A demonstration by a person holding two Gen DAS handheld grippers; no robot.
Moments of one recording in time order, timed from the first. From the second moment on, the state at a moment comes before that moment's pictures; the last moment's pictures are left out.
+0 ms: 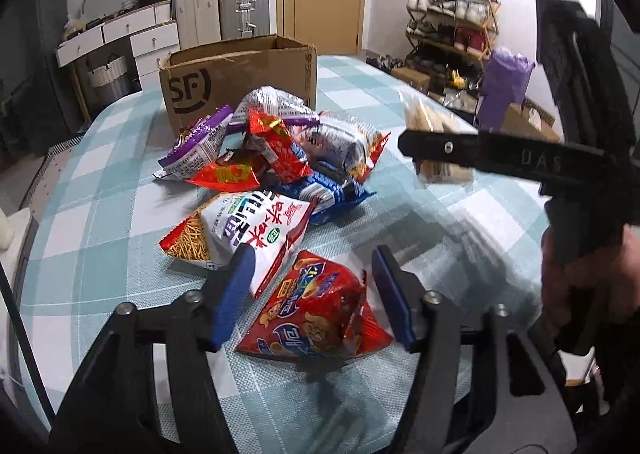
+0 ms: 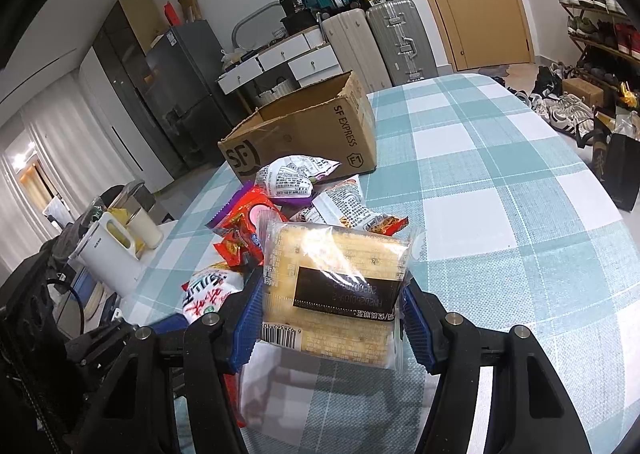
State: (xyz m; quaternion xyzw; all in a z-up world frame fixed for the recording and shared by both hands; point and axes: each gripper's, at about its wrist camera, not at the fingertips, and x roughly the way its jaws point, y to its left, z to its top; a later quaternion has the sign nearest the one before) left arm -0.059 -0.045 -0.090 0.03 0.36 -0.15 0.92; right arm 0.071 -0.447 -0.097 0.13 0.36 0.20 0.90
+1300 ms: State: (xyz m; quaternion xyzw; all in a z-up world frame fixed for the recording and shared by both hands) left arm -0.048 -0.042 -0.121 -0.02 0.44 -0.17 0.88; right arm 0.066 -0.452 -0.099 0.13 0.36 0.20 0.90
